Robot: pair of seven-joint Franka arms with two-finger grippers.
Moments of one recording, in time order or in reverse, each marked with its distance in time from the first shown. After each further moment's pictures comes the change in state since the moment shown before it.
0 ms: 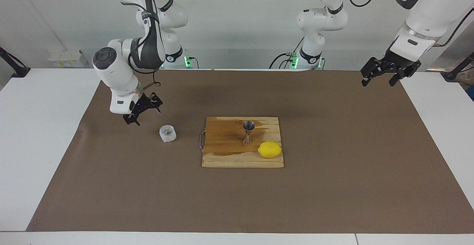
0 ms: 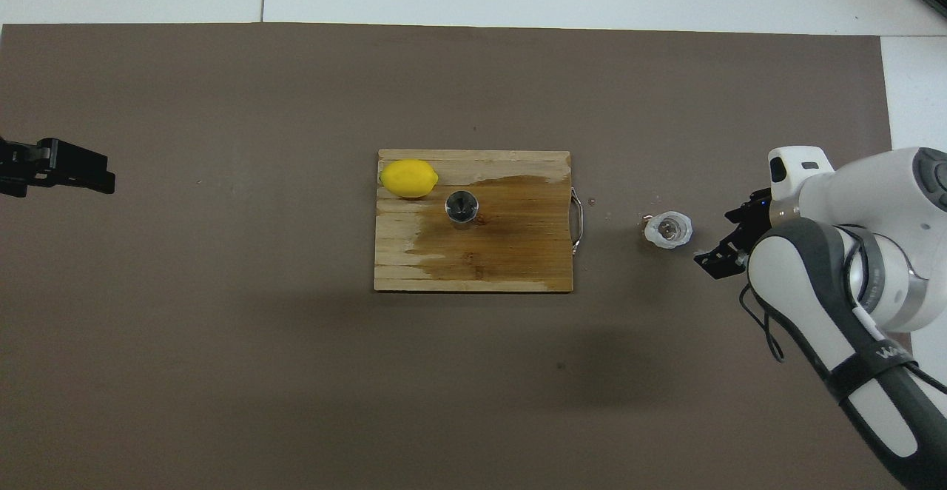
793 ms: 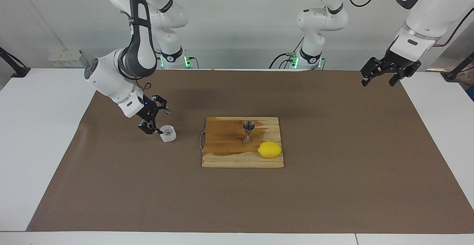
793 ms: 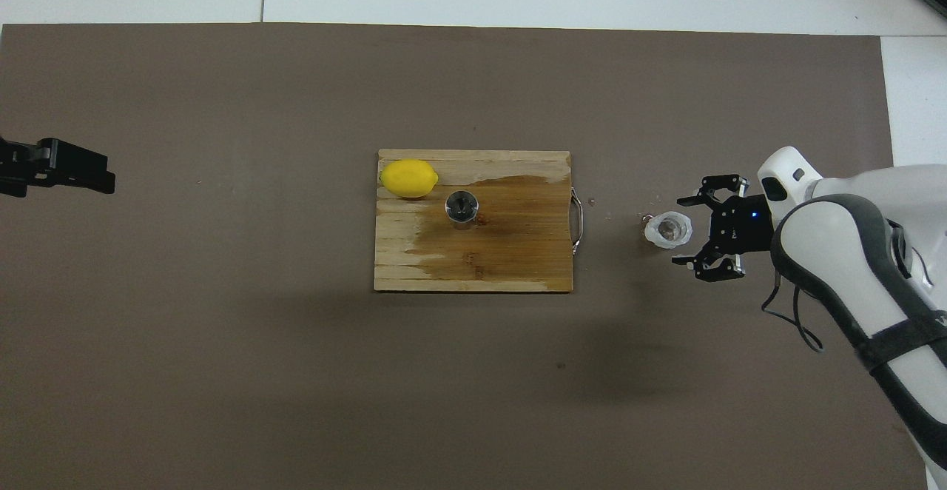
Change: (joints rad) left arm 0.000 0.000 0.000 0.000 0.000 0.000 0.000; right arm -0.027 0.063 -0.003 -0.086 0.497 0.158 -0.995
